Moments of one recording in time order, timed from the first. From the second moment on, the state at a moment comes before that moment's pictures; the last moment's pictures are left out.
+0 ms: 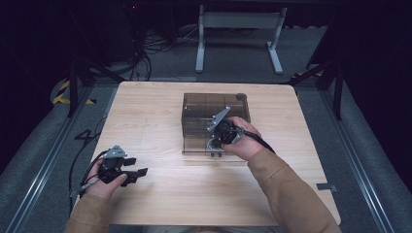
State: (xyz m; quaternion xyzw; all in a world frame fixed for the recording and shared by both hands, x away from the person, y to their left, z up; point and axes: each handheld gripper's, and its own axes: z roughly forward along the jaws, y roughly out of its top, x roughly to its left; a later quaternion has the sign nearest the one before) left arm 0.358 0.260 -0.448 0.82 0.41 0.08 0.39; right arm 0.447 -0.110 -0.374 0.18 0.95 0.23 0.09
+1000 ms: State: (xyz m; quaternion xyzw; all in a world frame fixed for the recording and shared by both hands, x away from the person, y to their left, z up) left arm 0.358 0.259 -0.446 0.82 0.41 0.08 0.39; right arm 0.408 -0.153 -0.361 0.18 0.93 0.31 0.08
